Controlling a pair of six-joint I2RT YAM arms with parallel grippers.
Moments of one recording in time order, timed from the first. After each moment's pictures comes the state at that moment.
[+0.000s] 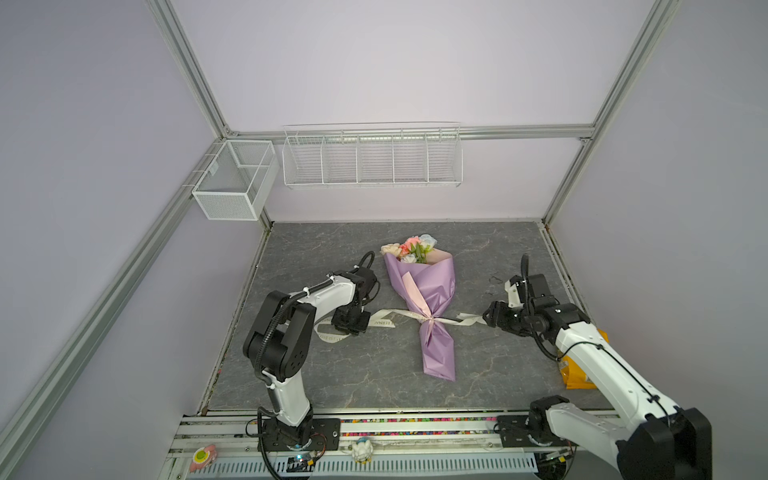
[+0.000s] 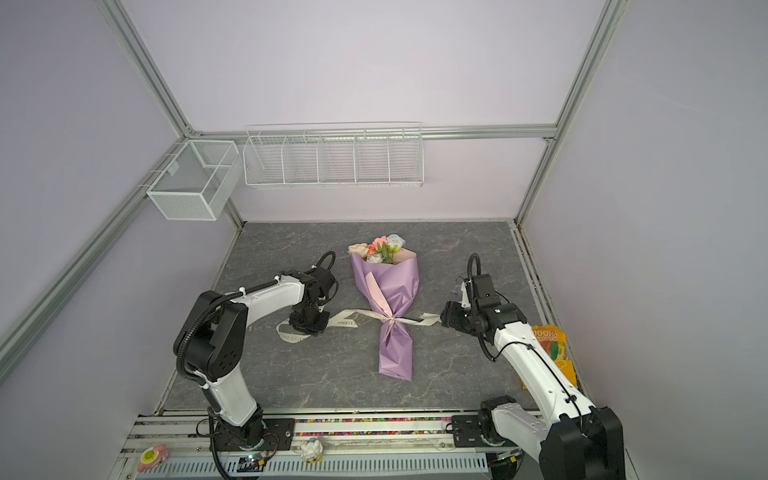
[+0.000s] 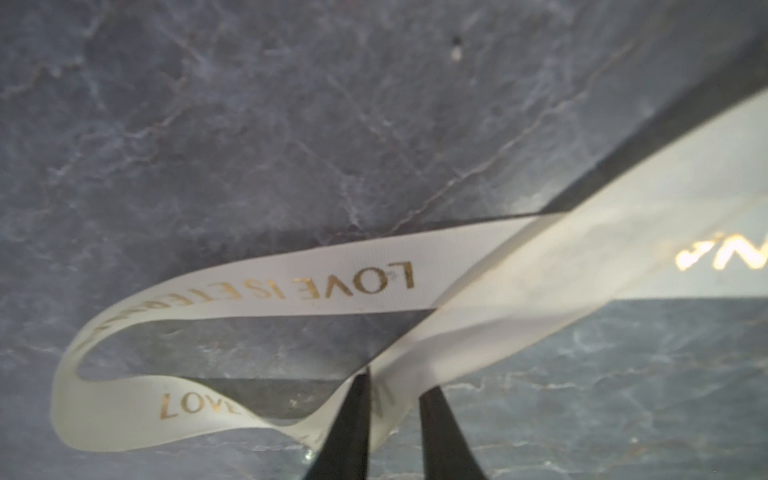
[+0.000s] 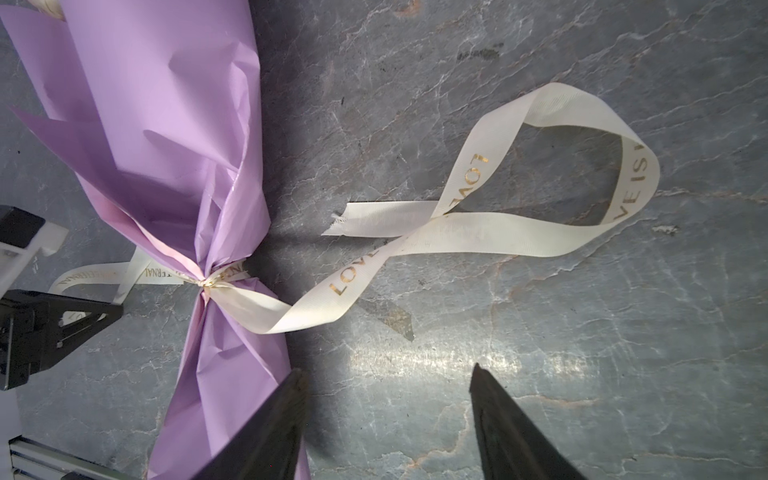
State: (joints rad) left arm -0.51 1.81 1.14 -0.97 -0.06 -0.20; right arm 0.24 1.09 0.79 -0.75 -0.16 0.49
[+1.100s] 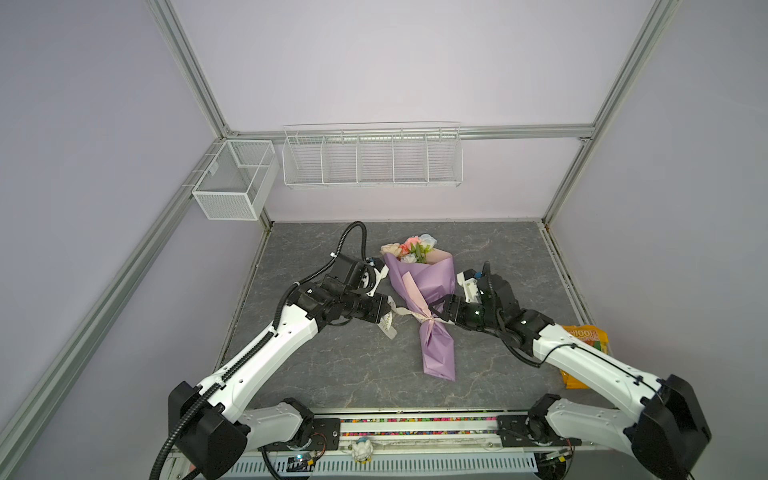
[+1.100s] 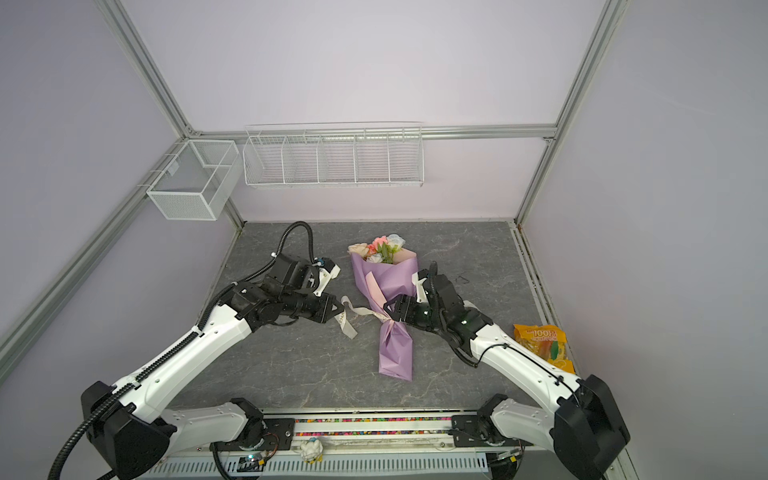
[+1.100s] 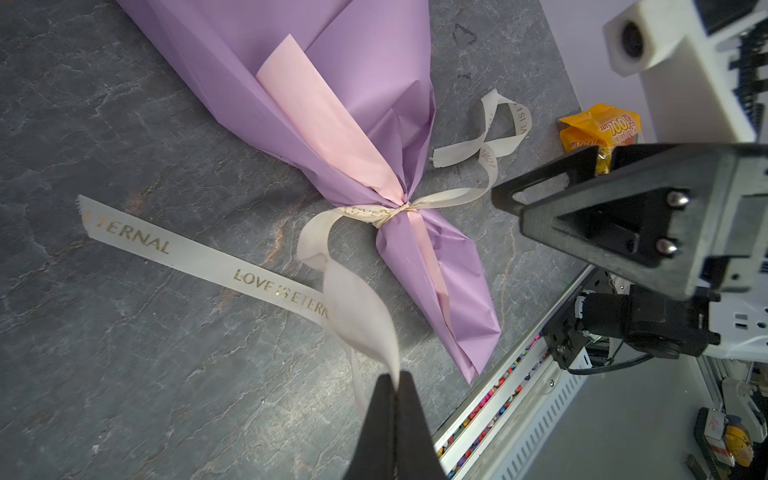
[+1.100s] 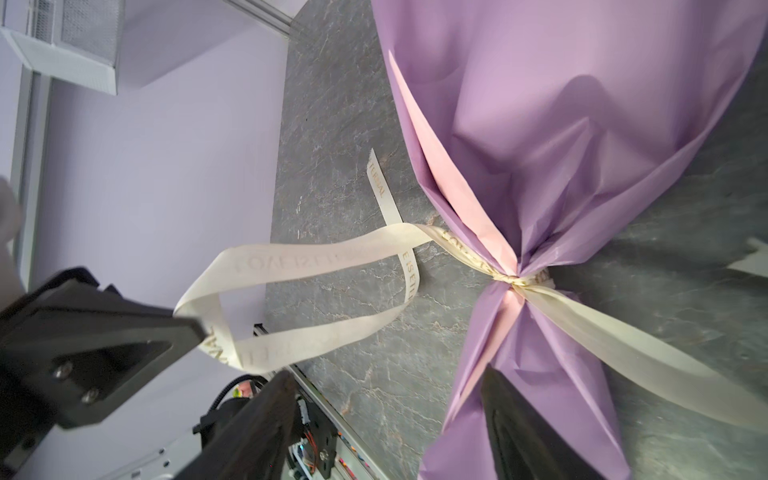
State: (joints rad) left arm -0.64 1.23 1.13 -0.79 0.36 -0.29; right arm 0.65 1.20 0.75 -0.18 -0.33 0.95
